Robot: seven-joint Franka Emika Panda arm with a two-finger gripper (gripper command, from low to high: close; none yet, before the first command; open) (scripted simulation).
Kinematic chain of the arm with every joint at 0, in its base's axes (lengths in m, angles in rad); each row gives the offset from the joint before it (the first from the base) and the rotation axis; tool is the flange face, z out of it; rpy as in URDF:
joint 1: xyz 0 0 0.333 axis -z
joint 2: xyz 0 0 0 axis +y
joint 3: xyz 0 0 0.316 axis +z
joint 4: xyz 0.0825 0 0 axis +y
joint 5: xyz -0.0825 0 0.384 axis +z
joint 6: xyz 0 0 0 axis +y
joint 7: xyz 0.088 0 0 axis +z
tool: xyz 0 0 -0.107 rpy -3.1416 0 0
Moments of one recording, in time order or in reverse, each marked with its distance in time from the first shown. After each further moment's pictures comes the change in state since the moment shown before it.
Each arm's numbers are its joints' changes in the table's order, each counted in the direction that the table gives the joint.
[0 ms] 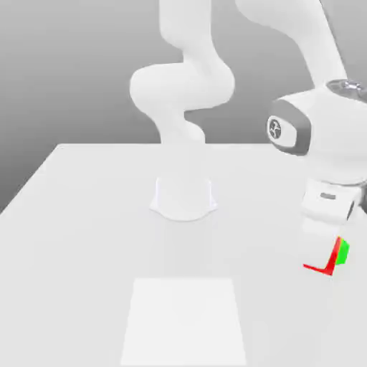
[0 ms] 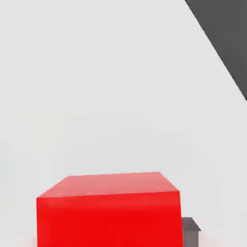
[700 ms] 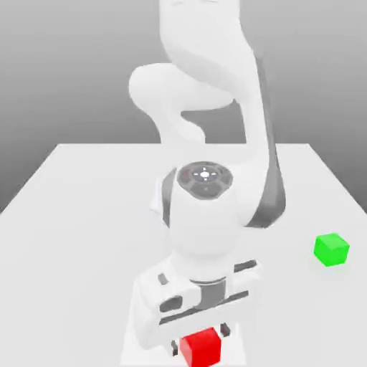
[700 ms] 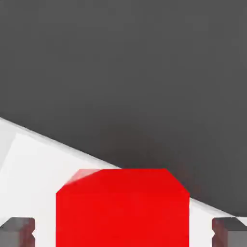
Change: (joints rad) arm 0.368 0.373 -0.326 -0.216 -0.028 -0.155 -0.189
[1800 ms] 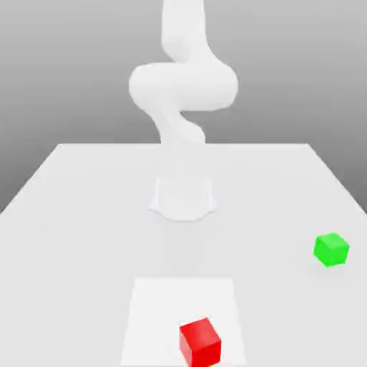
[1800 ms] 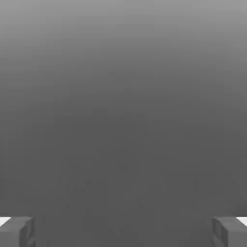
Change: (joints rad) arm 0.089 -1.087 0.032 -0.121 -0.046 0.480 -0.362
